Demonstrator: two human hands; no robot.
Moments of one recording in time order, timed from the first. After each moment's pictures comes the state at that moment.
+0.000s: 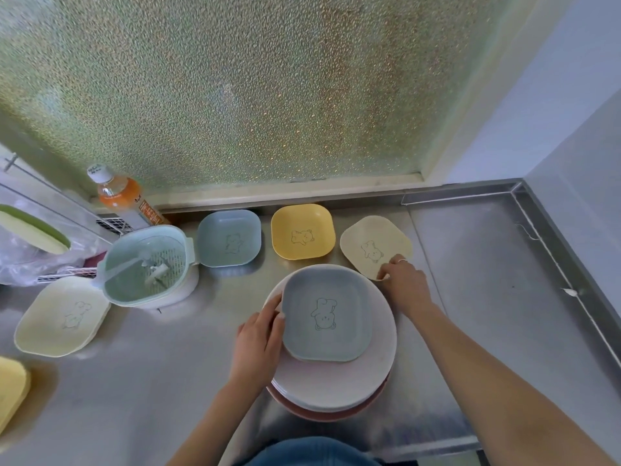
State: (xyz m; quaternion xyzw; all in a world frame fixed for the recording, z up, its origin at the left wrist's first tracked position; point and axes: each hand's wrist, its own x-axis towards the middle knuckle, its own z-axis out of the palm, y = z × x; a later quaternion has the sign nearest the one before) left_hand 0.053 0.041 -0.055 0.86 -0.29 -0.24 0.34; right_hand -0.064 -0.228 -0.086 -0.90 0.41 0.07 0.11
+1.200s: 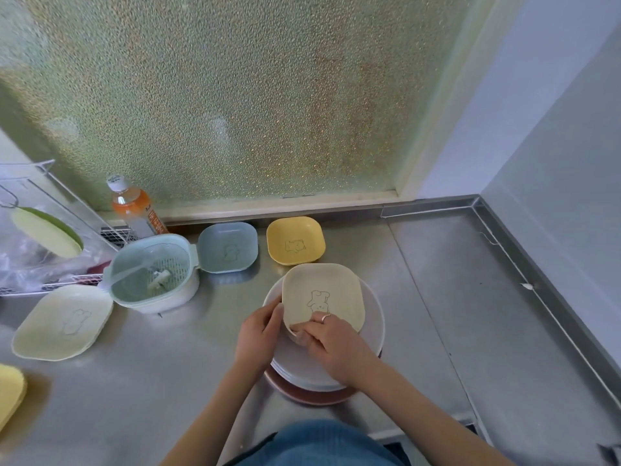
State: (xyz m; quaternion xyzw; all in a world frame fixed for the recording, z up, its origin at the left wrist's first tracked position) left_hand 0.048 0.049 -0.036 0.79 -0.24 -0.28 0.48; right_hand -0.074 -0.049 -0.013 -0.92 0.20 -0.01 0.33
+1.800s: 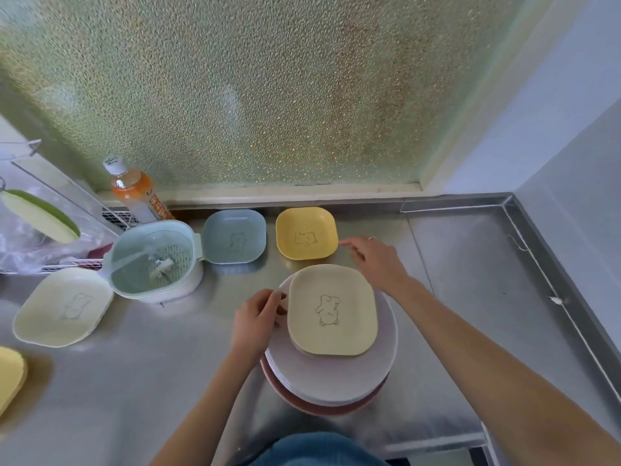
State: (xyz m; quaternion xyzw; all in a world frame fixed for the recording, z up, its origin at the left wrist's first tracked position) left_hand 0.077 0.030 -0.039 0.79 -0.11 -0.31 0.52; right_hand -0.012 -0.200 -0.025 -0.92 0.29 -0.01 0.25
